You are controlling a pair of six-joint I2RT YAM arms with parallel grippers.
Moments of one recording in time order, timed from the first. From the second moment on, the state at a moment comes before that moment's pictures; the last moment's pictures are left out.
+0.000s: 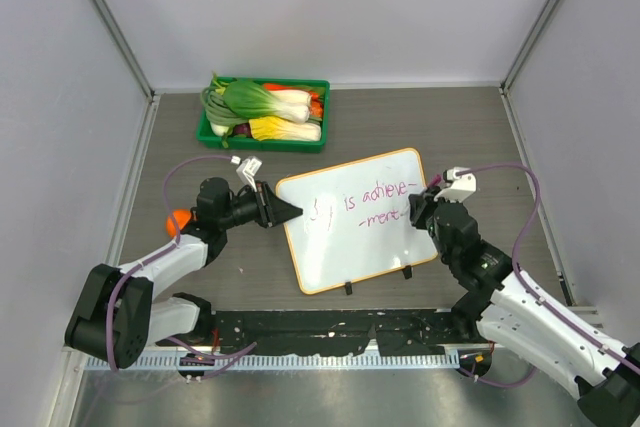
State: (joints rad) left arm -0.33 1.19 0.39 0.50 0.71 -0.62; right arm 0.66 0.65 0.44 -0.12 0.52 0.48
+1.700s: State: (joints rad) left arm -0.33 0.78 0.47 -0.18 0.20 -0.59; right arm 0.66 0.63 0.72 -0.52 0.32 0.83
